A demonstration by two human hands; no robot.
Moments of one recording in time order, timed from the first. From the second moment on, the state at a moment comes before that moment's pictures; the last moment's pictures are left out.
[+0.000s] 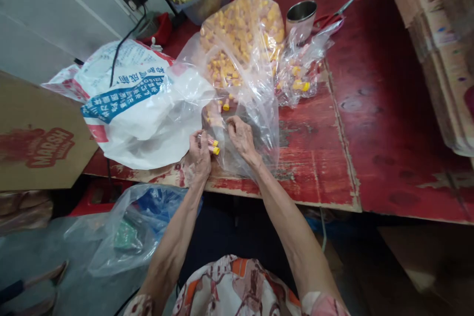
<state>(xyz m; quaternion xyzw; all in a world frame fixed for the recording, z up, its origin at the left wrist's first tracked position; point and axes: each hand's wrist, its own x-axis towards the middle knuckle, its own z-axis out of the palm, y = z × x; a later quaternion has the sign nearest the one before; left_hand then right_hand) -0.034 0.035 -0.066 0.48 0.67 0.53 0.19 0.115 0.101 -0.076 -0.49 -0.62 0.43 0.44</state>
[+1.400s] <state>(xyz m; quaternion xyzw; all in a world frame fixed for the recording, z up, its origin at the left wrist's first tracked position) -0.031 0.027 -0.064 0.69 0.56 0.46 -0.03 0.116 0.102 -0.068 -0.53 -0.76 0.14 0.36</state>
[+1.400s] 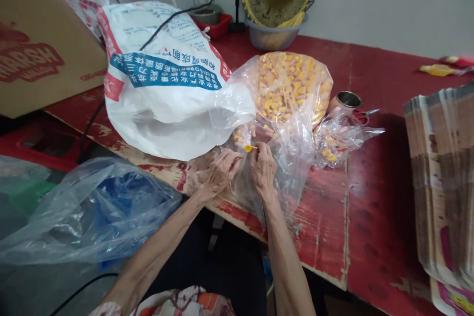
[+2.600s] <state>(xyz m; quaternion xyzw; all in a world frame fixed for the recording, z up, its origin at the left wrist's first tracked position) -0.112 -0.076 -0.070 0.49 0.70 0.52 -0.05 0.073 0.040 -0.070 -0.42 -0.80 0.17 0.40</state>
